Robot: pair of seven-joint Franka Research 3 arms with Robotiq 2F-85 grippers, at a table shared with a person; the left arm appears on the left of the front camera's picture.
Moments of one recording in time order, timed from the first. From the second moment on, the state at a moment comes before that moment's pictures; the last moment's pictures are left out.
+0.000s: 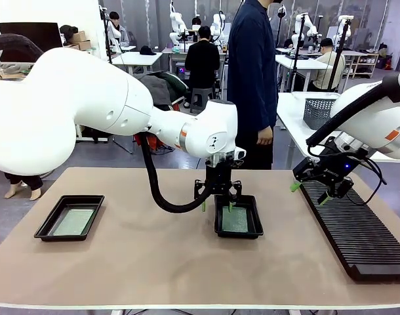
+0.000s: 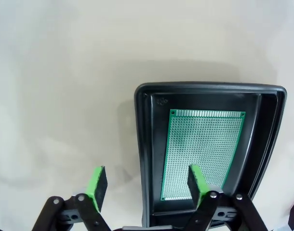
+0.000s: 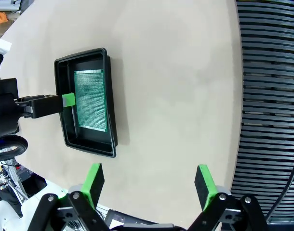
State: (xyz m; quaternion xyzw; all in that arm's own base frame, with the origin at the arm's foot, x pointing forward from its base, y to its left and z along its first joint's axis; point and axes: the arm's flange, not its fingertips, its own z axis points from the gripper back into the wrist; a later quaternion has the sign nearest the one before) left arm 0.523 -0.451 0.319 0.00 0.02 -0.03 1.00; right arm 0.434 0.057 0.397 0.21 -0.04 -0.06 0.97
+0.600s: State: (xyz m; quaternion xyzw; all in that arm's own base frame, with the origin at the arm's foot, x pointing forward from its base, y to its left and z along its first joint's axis) left arm 0.525 -0.449 0.319 0.00 0.02 -0.03 1.00; right arm 0.434 0.057 0.397 0.21 -0.04 -0.06 0.97
